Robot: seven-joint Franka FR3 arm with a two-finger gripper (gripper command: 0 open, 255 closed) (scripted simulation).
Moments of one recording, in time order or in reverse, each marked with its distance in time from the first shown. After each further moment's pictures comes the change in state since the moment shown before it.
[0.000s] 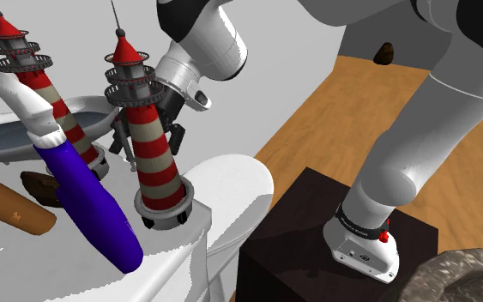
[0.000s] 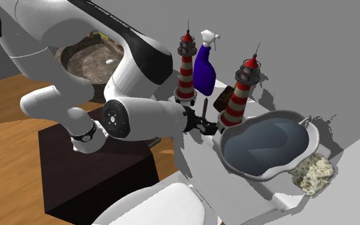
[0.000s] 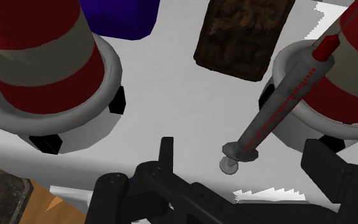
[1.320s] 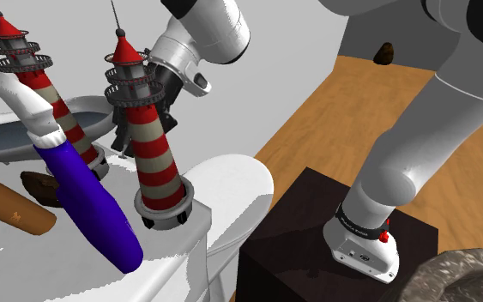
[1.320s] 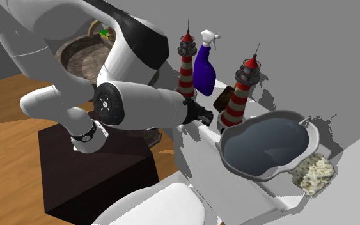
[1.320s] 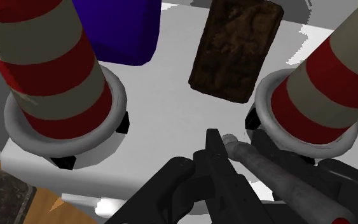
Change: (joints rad) arm -0.008 -0.039 -0.012 0.047 -0.027 -0.060 0.067
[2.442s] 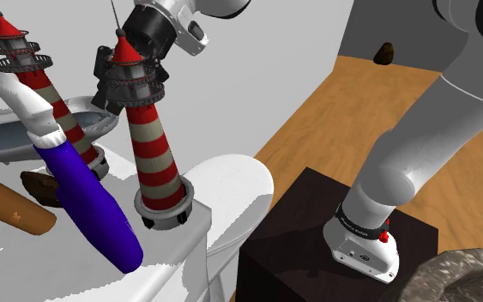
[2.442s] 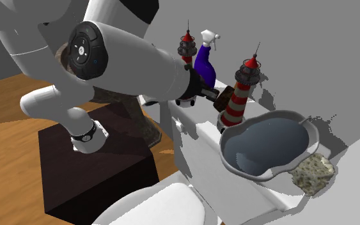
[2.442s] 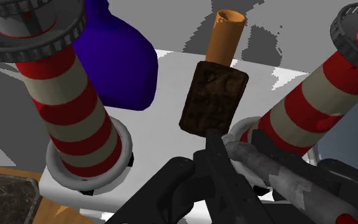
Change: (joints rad) arm -0.016 -0.042 -0.023 0.161 -0.061 -0.136 0.162
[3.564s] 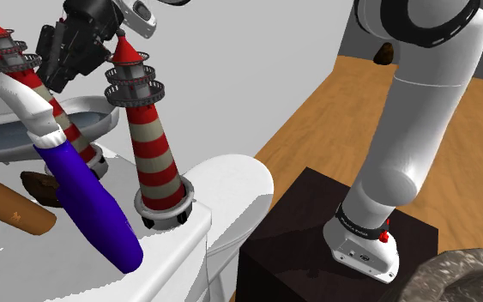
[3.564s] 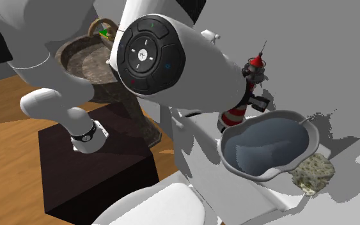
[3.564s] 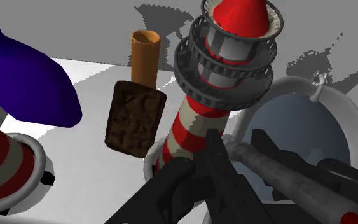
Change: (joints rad) arm 0.031 0.351 0.051 0.406 -0.183 0.036 0.147
